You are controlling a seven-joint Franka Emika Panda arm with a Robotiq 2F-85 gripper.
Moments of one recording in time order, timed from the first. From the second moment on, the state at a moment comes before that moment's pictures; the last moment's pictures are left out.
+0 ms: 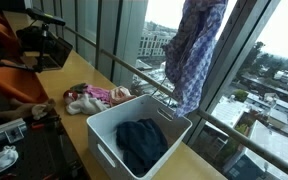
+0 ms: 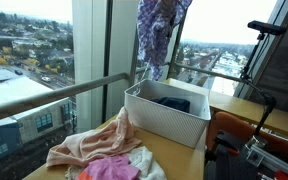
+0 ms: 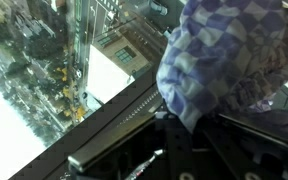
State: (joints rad) arm -0.13 0.16 0.00 -1.30 -0.34 2.22 -0.66
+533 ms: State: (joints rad) arm -0.15 -0.02 -0.01 -1.72 -0.34 2.30 -0.63
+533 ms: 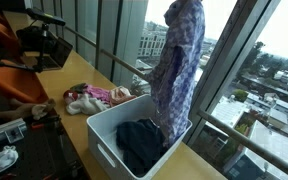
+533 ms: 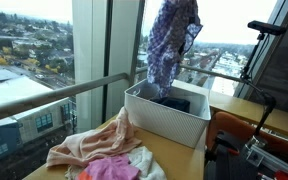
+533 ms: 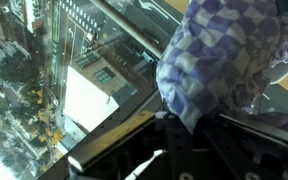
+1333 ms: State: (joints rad) arm -0.11 -0.10 -0.03 -2.14 -0.35 2.40 -0.56
